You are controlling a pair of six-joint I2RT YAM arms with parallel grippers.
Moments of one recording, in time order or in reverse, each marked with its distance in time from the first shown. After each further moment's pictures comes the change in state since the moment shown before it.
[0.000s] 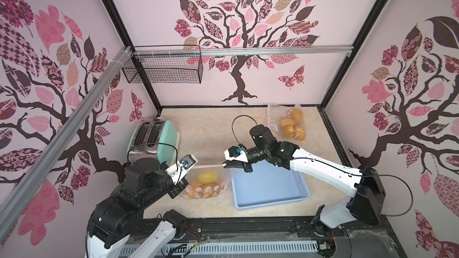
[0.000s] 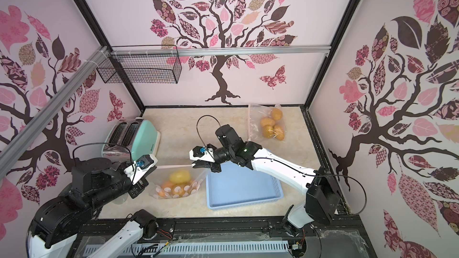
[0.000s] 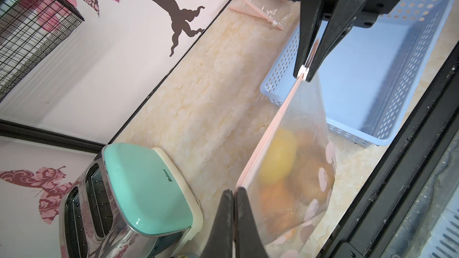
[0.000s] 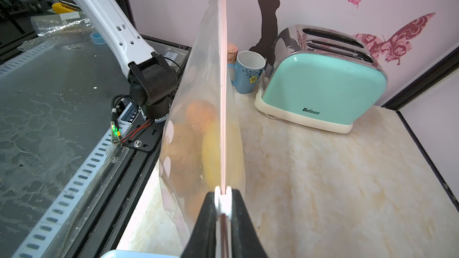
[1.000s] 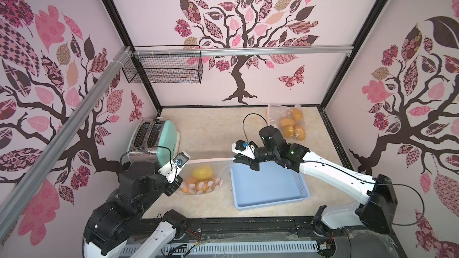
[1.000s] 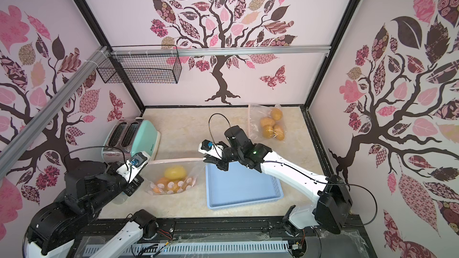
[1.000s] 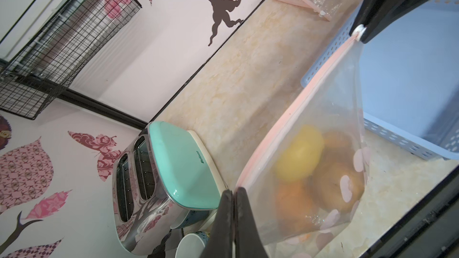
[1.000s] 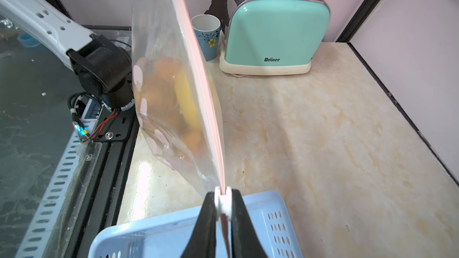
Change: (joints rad) left arm 0.002 -0.044 -0.035 0.074 -0.190 -0.024; right arm -0.047 -0.092 -0.069 0.007 0.156 0.202
